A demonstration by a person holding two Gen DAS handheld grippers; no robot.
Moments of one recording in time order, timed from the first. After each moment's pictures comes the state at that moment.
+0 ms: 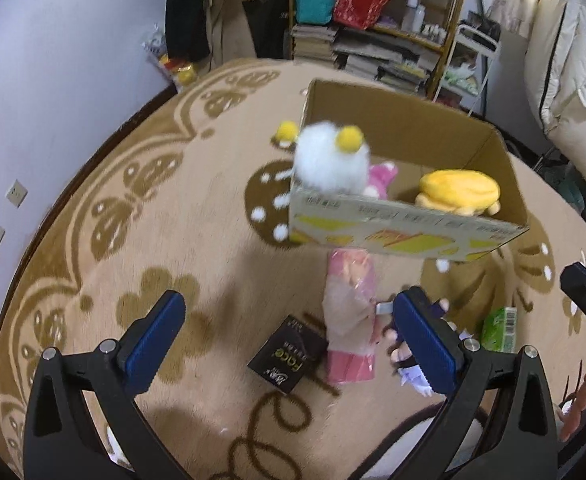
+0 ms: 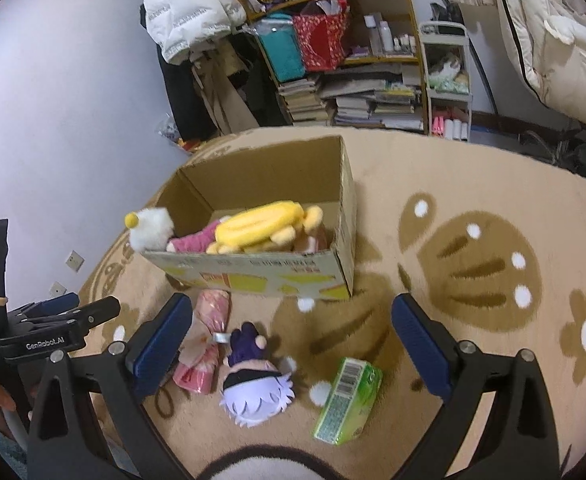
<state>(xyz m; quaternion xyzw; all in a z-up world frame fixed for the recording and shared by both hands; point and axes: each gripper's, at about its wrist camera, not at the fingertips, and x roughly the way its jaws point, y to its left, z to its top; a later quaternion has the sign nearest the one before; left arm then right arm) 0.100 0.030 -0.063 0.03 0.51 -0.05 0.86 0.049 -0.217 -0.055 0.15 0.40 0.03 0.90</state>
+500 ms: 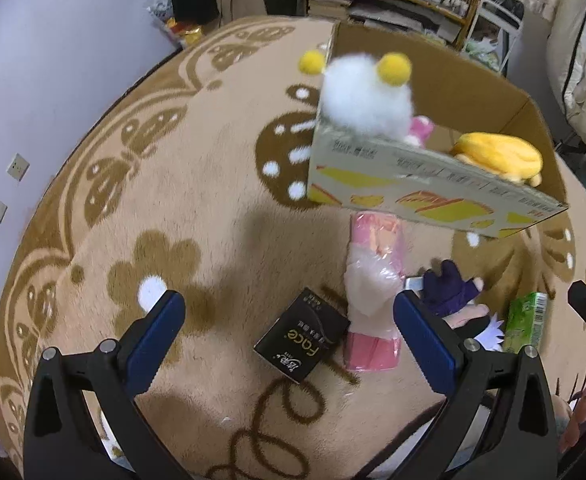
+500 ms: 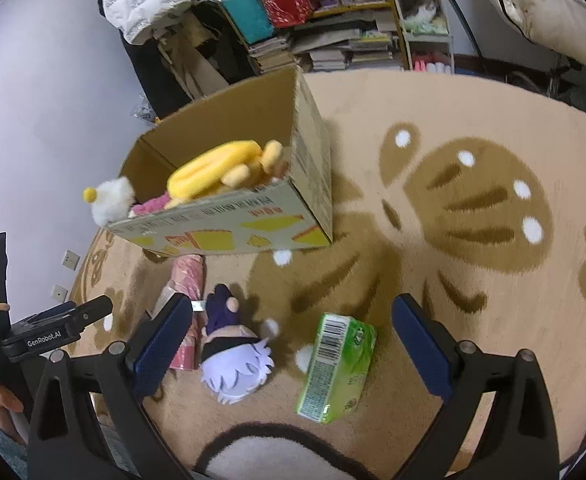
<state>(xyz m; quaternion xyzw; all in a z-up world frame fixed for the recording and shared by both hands) 0.110 0.036 -0.101 0.03 0.56 -0.02 0.82 0.048 -0.232 -0.099 0.21 0.47 0.01 0.86</state>
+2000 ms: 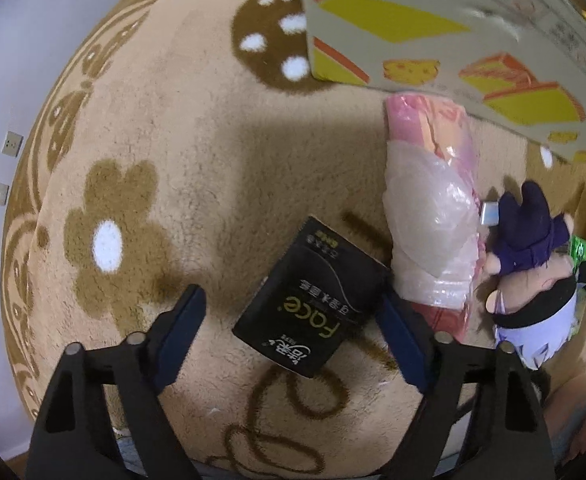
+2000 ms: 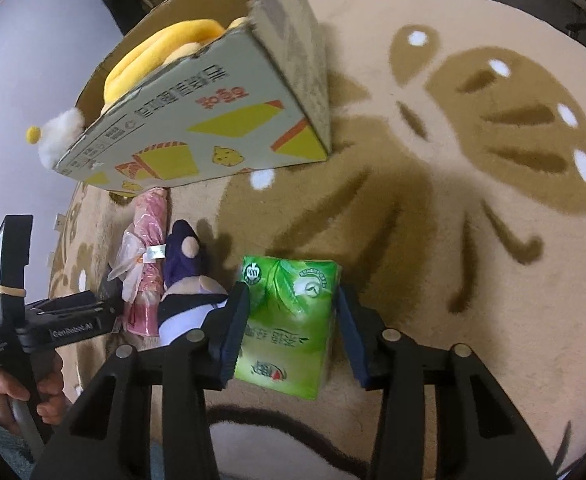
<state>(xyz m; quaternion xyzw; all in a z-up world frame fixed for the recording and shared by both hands) 0.125 0.011 -0.190 0.09 0.68 0.00 0.73 0.063 -0.220 -0.170 0.22 0.56 0.02 0.80</state>
